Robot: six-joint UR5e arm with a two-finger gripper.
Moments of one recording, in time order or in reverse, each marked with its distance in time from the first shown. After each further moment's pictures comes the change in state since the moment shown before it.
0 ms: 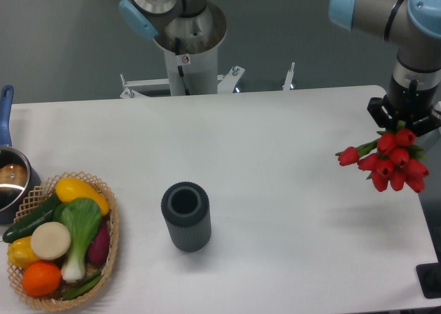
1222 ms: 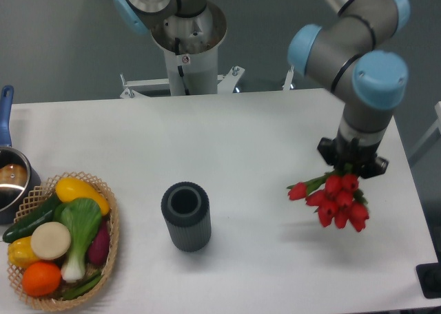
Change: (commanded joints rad) arm -0.222 -0.136 -0.038 0.041 0.043 -0.158
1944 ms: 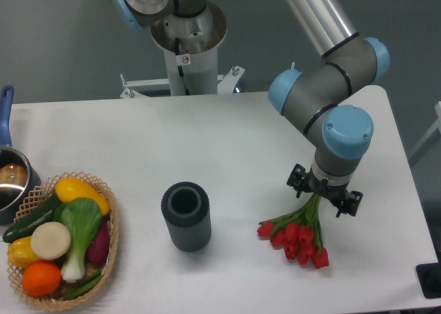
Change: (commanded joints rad) arm -0.011 -0.003 -0.020 0.162 0.012 -0.002
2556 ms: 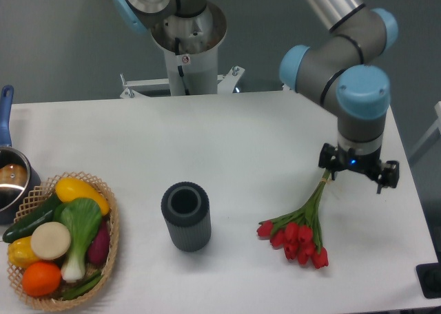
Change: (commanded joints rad) arm 0.130 0.066 -0.045 0.020 0.054 0.139
